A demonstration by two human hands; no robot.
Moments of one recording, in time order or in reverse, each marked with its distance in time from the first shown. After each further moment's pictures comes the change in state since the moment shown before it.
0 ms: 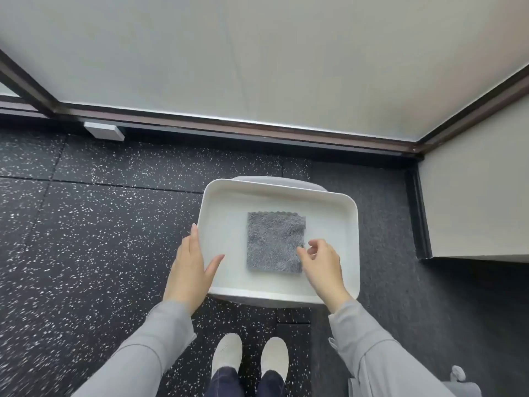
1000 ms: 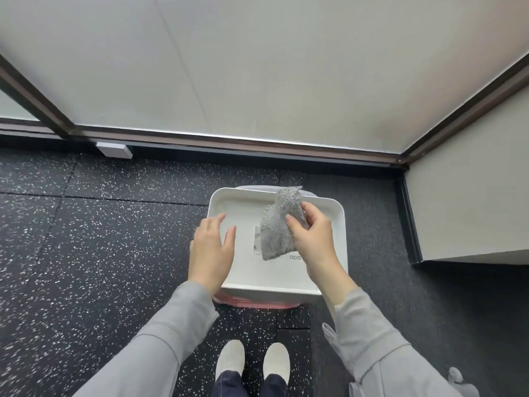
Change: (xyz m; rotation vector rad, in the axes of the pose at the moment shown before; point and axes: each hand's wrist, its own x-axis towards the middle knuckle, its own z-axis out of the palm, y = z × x) left_hand -0.020 0.074 -0.055 -0.242 0.154 0.085; right_hand -0.062 -0.101 -0.055 0.592 0.082 -0.210
